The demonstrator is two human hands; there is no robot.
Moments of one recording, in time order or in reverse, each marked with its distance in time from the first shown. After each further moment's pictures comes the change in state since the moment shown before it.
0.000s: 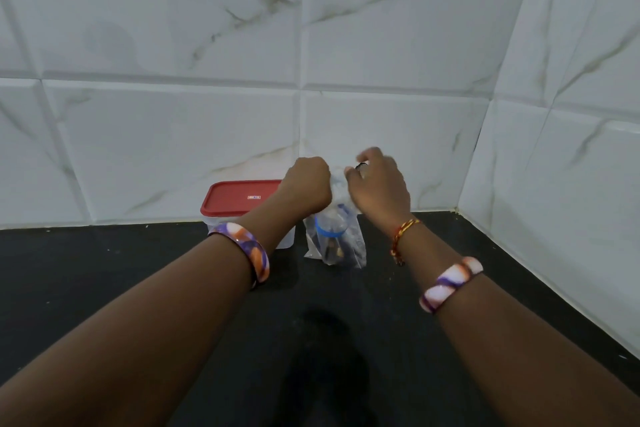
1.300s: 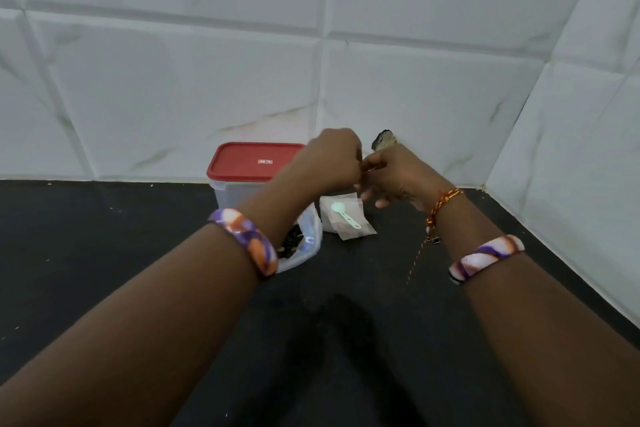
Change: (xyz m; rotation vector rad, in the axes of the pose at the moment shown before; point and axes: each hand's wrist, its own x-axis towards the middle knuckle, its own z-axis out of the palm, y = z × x) left_hand 0.000 -0.004 0.001 -0.035 -0.131 0.030; right_hand 0.020 0.023 0.009 0.172 -0.604 0.179
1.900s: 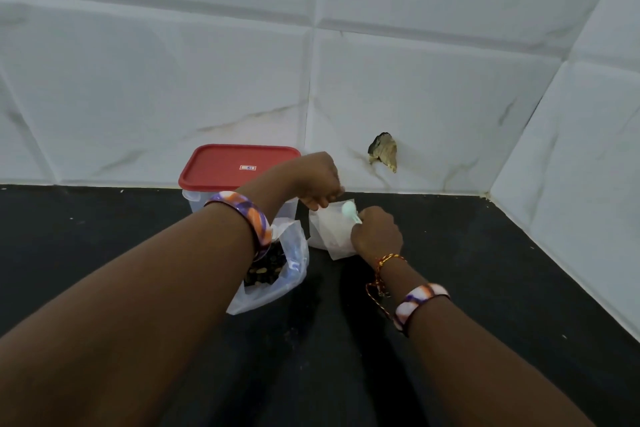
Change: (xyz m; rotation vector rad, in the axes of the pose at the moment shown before) left_hand 0.071 -0.039 0.039 -0.353 -0.359 -0.193; right_hand 0.062 0.090 0.066 -0.410 0.361 0.240
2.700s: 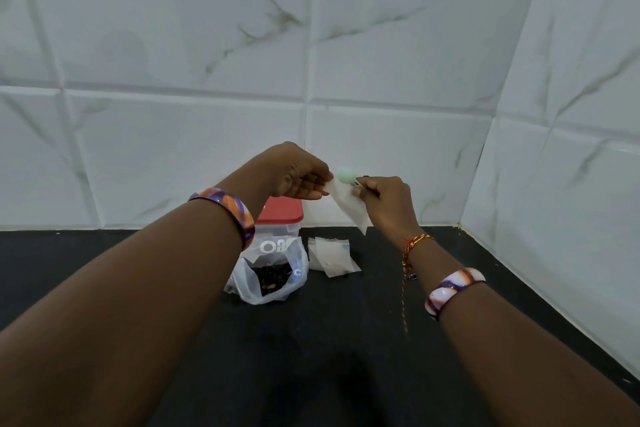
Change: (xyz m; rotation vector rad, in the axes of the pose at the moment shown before) left_hand -0.110 0.045 -0.042 -0.595 0.187 -0.032; right_hand -0.059 -0.031 -0.120 0.385 0.277 -0.477
